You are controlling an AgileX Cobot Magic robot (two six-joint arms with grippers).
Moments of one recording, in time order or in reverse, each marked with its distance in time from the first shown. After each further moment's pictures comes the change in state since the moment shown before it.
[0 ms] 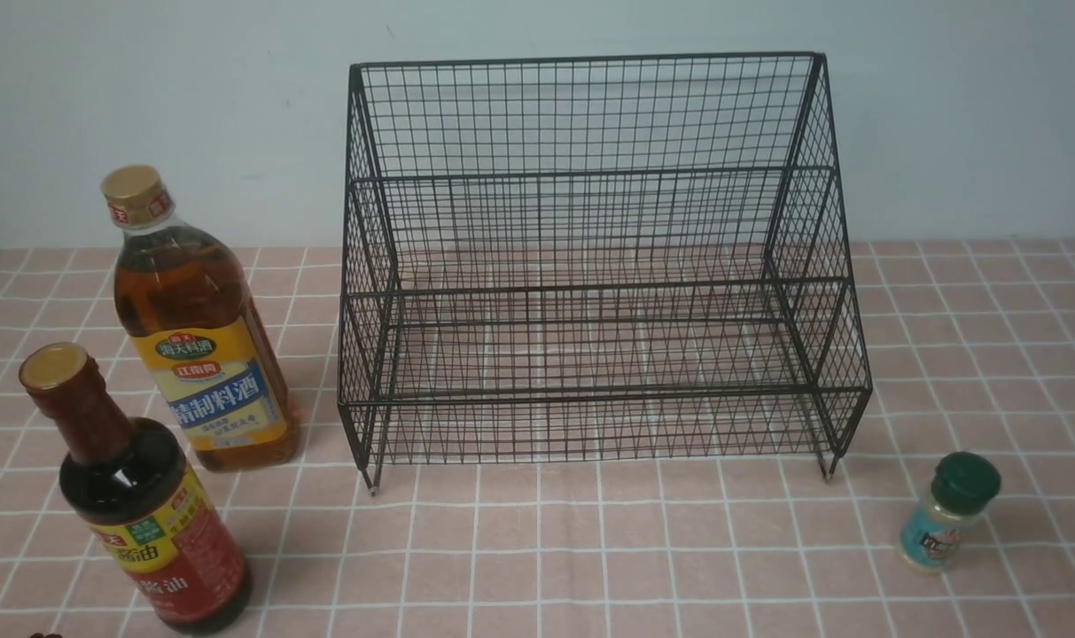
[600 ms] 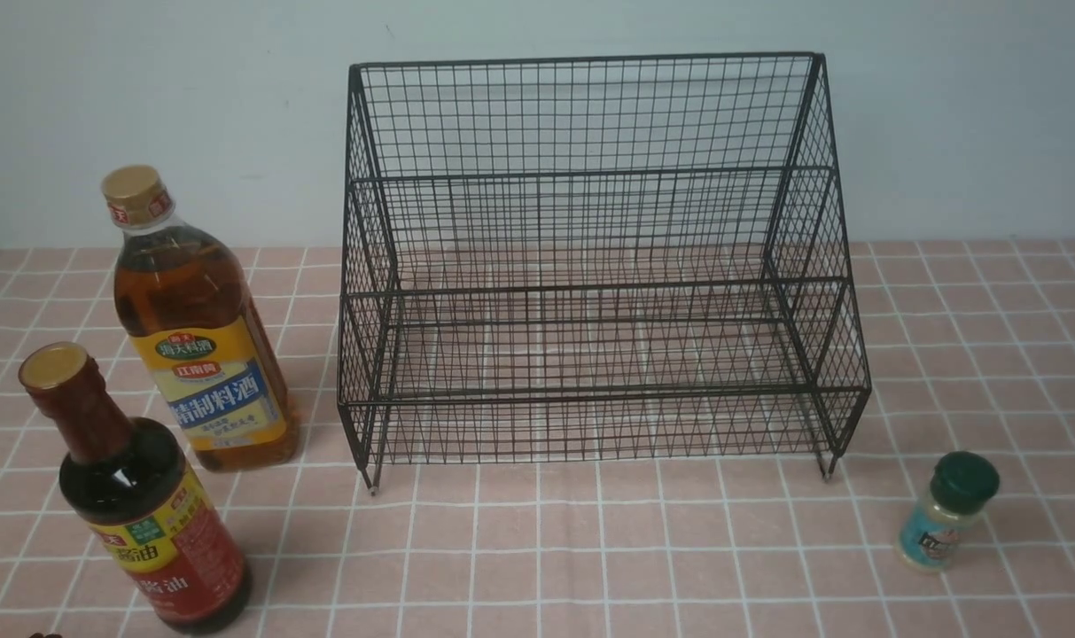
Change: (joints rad) right arm 0.059 0.700 -0.184 -0.445 -0.346 0.041; left arm 0.000 0.000 0.000 0.000 0.000 0.000
